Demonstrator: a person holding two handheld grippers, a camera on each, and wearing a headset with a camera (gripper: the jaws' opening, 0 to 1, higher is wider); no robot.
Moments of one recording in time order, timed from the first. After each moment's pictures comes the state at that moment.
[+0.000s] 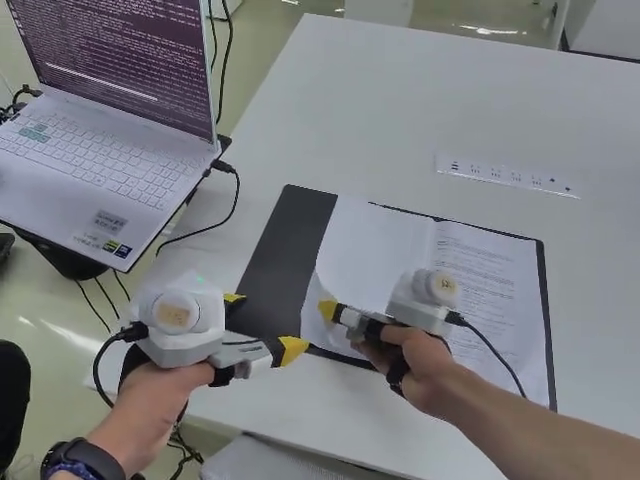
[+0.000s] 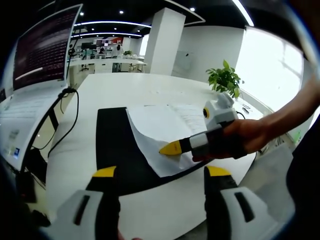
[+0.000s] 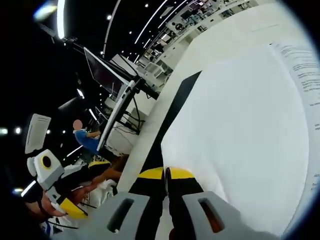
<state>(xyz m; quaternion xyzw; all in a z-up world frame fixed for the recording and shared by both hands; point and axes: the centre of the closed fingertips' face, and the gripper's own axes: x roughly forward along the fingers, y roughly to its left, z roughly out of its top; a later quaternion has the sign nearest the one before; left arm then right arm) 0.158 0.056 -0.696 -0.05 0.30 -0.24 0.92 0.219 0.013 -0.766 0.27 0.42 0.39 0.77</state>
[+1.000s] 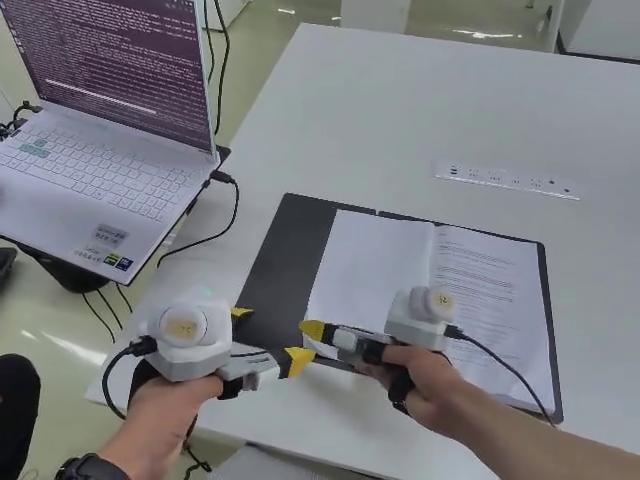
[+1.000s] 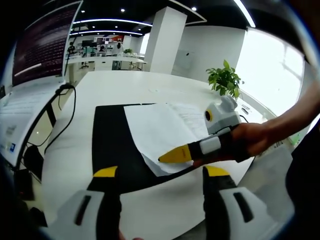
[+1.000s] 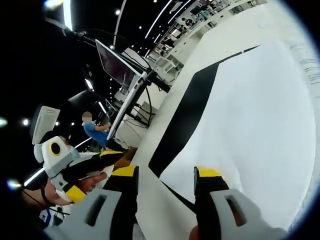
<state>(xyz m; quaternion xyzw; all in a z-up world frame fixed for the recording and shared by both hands) 0.156 0.048 -0.703 -0.06 0.31 -0.25 0.92 0.197 0.011 -0.755 0.27 0.40 0.45 0.75</state>
